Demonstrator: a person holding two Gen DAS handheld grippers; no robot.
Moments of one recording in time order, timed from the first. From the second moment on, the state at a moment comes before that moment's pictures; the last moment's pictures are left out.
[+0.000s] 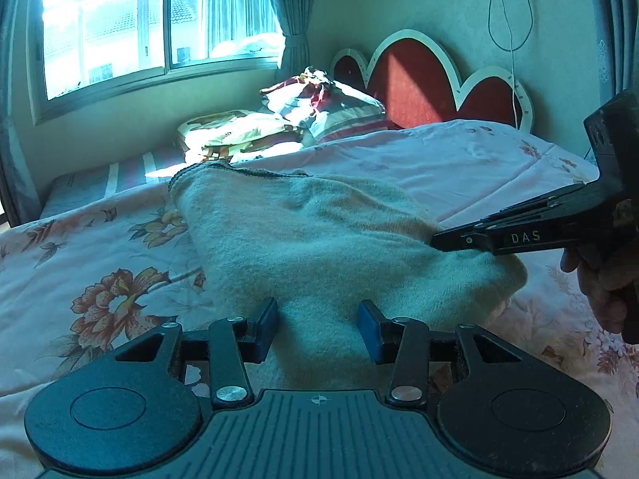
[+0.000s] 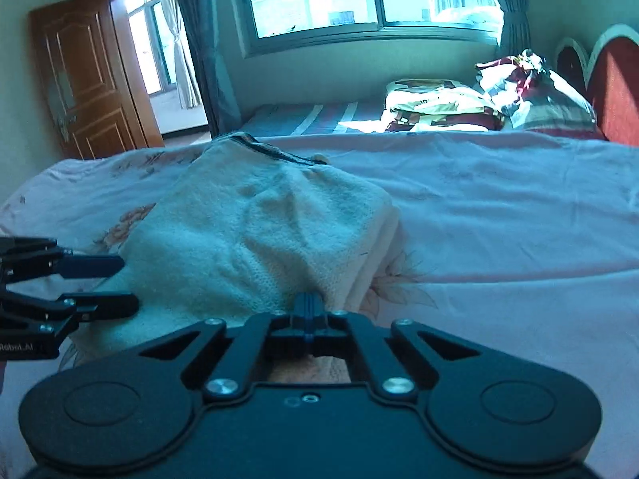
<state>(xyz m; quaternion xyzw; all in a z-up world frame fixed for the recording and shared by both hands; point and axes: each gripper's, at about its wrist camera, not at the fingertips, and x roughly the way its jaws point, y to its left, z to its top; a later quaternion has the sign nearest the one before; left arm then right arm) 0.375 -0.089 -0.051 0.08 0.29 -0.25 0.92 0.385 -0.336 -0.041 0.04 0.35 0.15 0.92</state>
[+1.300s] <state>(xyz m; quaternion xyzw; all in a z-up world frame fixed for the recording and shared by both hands) 0.512 -0.097 -0.055 0.04 0.32 -0.24 0.92 0.484 -0.286 -0.026 -0.08 0.35 0.19 0.91</state>
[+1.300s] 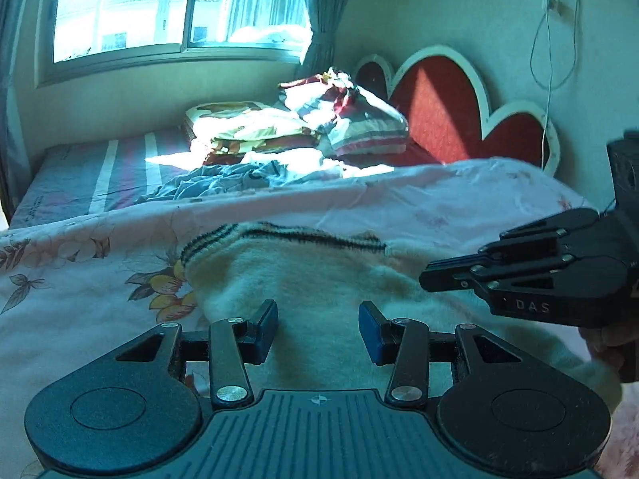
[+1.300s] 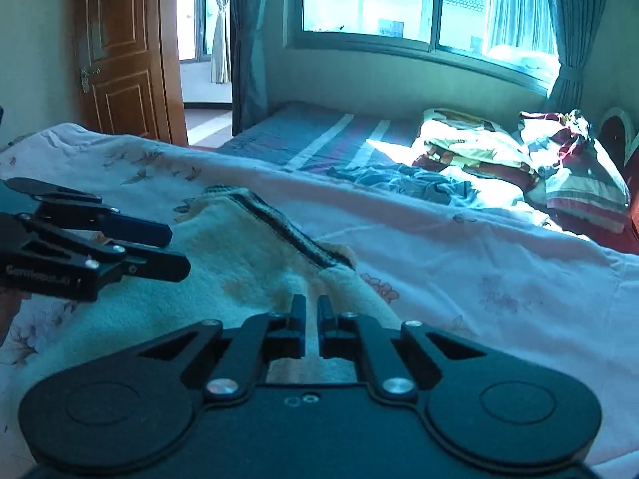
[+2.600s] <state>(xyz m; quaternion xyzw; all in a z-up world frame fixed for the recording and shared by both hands) 0.399 -0.081 -0.061 0.05 0.35 -0.17 0.92 0.358 -0.296 -0.043 -0.14 0.32 0.16 0.92</state>
